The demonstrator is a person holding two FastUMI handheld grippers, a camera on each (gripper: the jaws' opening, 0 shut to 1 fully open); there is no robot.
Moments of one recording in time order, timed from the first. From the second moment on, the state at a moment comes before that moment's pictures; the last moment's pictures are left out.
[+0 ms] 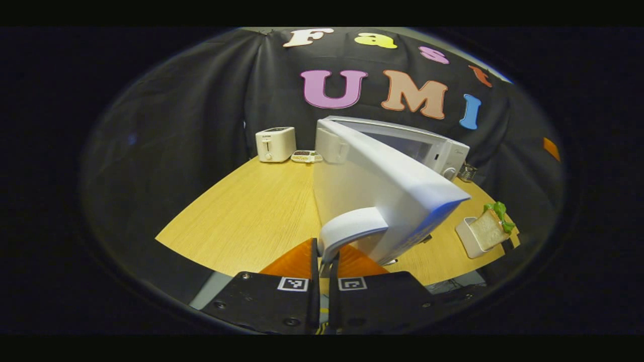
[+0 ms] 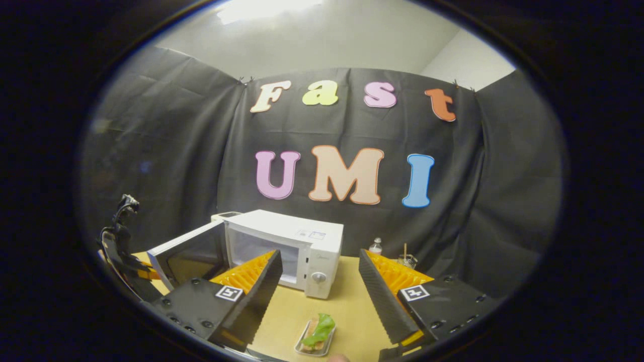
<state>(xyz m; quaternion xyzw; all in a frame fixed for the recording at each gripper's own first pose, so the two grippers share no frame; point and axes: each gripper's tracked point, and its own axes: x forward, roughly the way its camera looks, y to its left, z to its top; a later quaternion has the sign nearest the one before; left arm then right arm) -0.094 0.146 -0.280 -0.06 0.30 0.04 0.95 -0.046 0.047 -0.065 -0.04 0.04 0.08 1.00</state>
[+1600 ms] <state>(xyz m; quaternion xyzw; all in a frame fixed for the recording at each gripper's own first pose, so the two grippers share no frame) -0.142 0.209 -0.131 0.00 0.19 0.14 0.97 -0.077 0.018 -0.319 -0.02 0.30 0.04 0.95</state>
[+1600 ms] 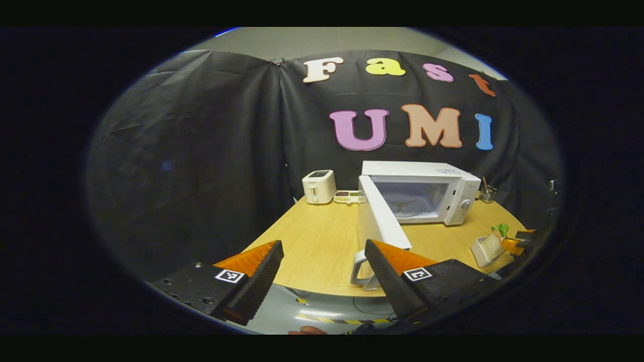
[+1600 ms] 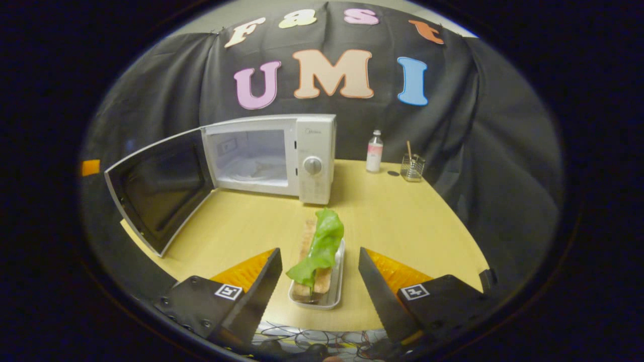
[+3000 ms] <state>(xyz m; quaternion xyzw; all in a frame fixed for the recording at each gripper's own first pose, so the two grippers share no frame) -0.113 0.183 -0.087 0.00 0.11 0.07 0.99 -0.088 0.021 -0.346 0.04 0.36 -0.02 0.93</state>
